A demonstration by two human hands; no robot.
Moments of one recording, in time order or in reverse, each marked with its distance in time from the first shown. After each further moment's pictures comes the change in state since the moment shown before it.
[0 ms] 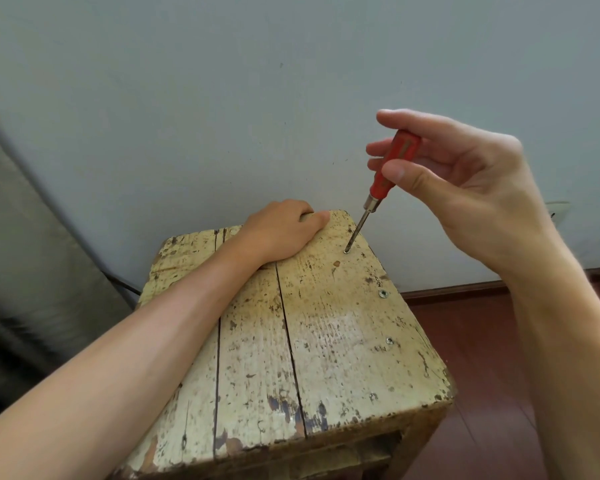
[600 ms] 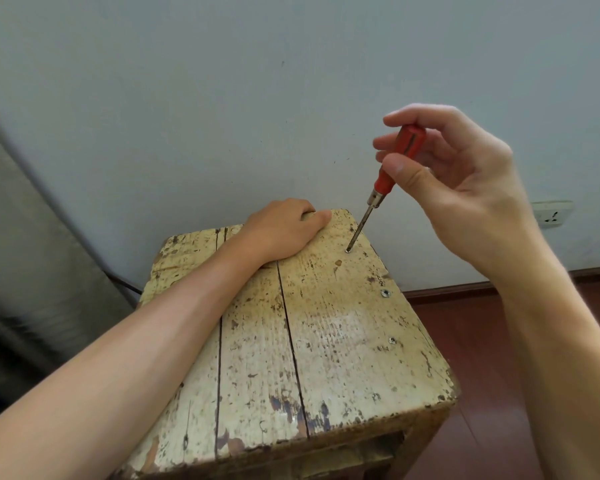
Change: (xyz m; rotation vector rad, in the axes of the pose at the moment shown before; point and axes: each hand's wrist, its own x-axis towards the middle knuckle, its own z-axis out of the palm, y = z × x) left_hand 0.000 0.000 -0.001 -0.001 0.003 0.002; right_hand 0.001 0.010 0.007 -0.077 0.074 -0.018
